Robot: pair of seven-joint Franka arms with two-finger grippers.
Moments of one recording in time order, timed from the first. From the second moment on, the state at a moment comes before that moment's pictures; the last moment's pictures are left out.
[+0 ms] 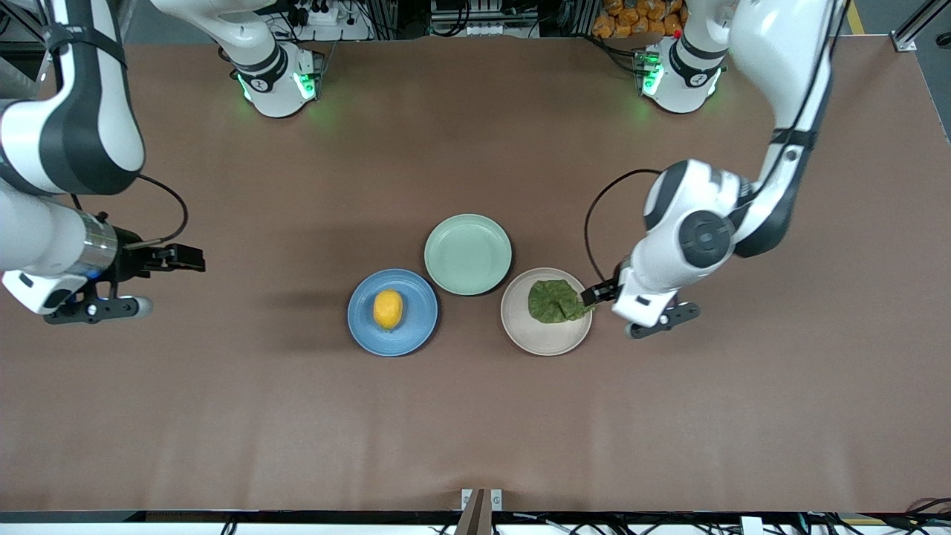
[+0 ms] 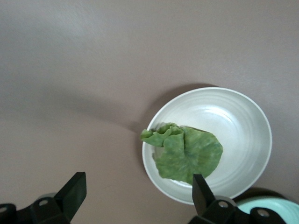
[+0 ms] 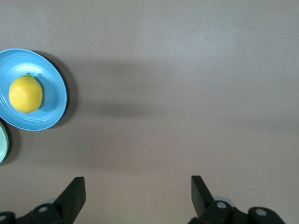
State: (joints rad) left arm -0.31 0.53 -0.14 -1.65 -0.03 2.10 -0.79; right arm 0.13 0.31 -0.10 -1.50 0.06 1.63 -0.07
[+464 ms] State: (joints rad) left arm -0.36 0.66 -0.14 -1.60 0.00 2.22 -0.95; right arm 0.17 0.34 -0.10 -1.50 0.08 1.65 0.05
